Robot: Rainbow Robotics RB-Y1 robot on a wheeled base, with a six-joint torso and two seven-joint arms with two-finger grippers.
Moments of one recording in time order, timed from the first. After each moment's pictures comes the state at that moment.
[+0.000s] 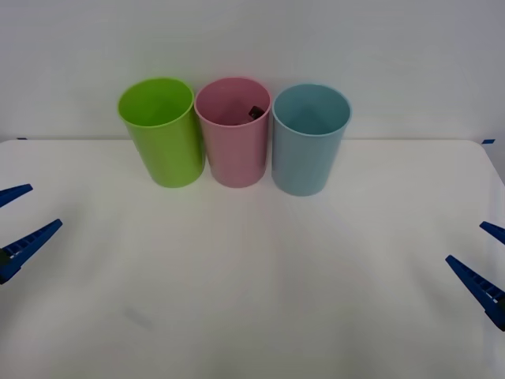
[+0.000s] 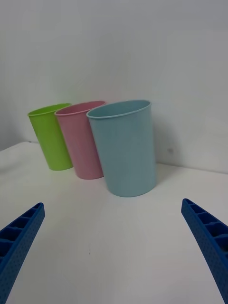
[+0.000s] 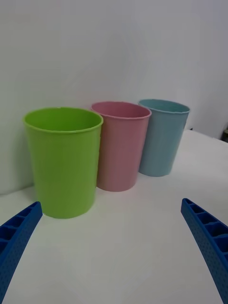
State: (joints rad) right arm 0.35 -0.40 -0.52 -1.66 0.96 -1.22 0.00; left arm 0.16 0.60 0.54 -1.50 -1.00 -1.27 0.05
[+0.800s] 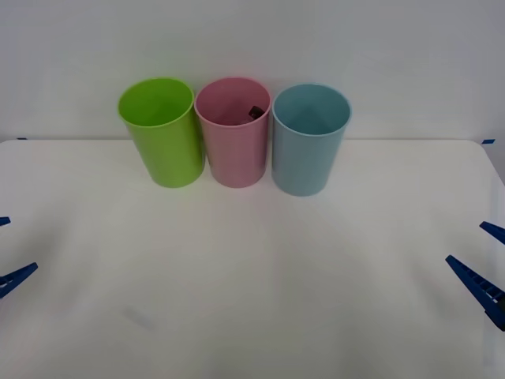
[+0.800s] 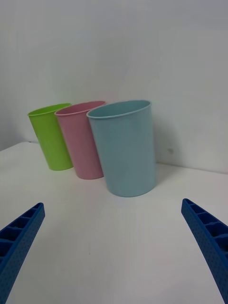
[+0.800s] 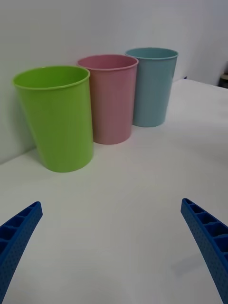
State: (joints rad) right arm 0.35 -0.40 -0.52 -1.66 0.96 -1.22 0.00; left arm 0.28 0.72 0.53 -1.50 -1.01 -1.33 -0.02
